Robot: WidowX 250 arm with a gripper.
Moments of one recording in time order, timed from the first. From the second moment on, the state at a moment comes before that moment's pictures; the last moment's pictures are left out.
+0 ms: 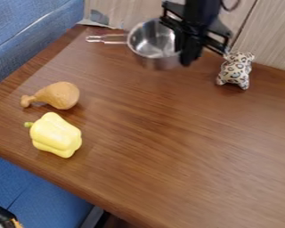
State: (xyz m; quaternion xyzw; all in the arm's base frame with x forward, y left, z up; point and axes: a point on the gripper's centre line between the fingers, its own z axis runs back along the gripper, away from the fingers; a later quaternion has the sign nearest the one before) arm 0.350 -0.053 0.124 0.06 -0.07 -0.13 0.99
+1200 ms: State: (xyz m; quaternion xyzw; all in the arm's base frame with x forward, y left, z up) arm 0.293 -0.131 0.062 0.05 -0.04 -0.33 0.94
